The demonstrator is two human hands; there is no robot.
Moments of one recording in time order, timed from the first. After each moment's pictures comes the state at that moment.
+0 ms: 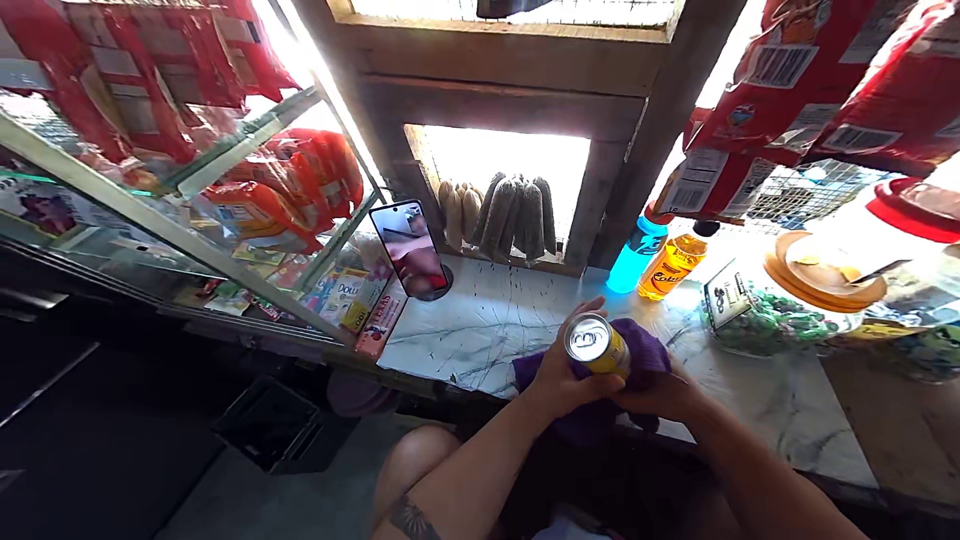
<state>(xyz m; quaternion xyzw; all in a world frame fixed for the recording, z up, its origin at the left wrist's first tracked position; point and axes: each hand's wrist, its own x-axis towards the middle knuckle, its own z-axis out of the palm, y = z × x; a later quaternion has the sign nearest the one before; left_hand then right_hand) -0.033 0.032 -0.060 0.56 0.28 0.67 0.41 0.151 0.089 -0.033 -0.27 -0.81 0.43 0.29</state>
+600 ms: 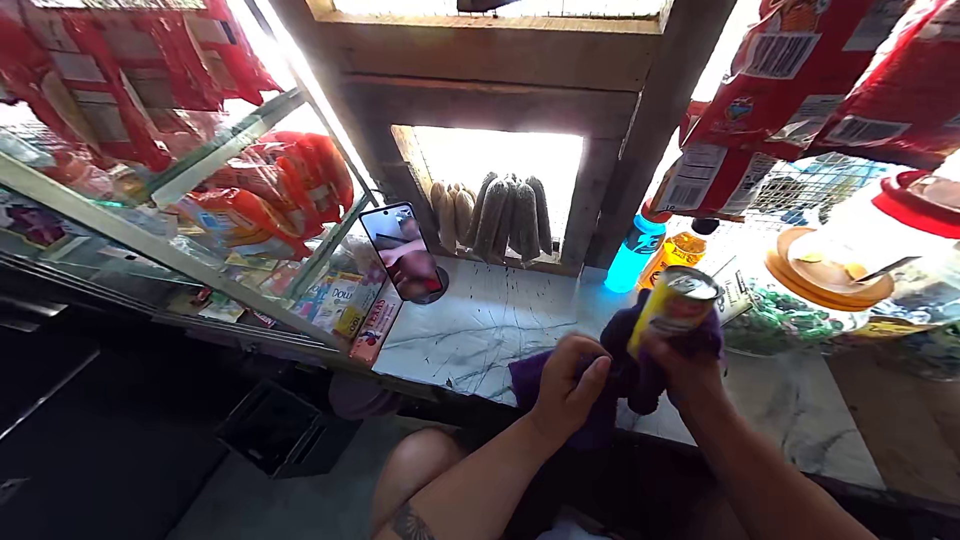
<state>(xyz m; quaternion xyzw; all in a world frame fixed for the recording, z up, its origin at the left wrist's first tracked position) -0.018 0.028 -0.066 0.60 0.34 0.67 0.28 0.143 0.091 -0.036 -0.33 -0.56 0.50 0.57</state>
